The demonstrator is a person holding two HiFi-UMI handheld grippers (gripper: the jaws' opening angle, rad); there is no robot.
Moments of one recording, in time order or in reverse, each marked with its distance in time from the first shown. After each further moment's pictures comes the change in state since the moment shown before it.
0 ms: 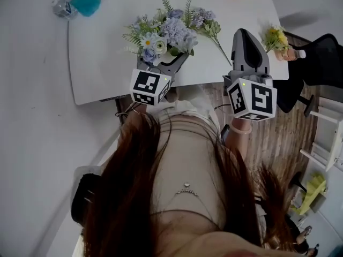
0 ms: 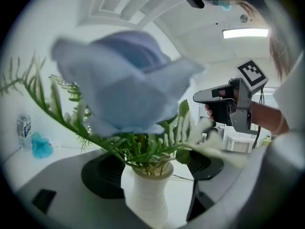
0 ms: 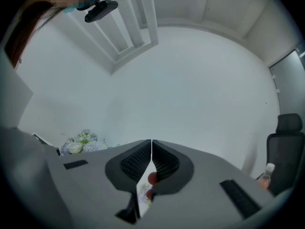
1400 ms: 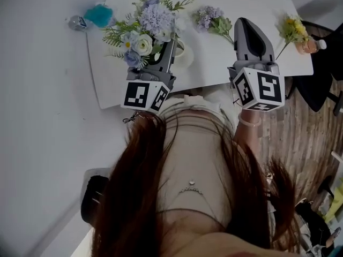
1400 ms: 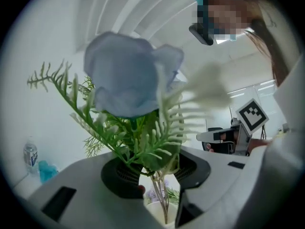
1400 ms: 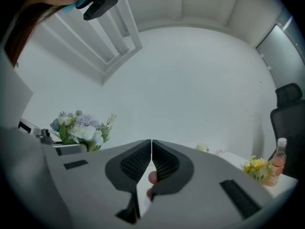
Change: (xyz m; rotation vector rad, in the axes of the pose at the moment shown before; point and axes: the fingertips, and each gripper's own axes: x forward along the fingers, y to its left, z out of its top) left arm -0.011 0.002 0.098 0.084 -0.199 0.092; right arm 0.016 -0.032 -0.020 0.189 -0.058 0.020
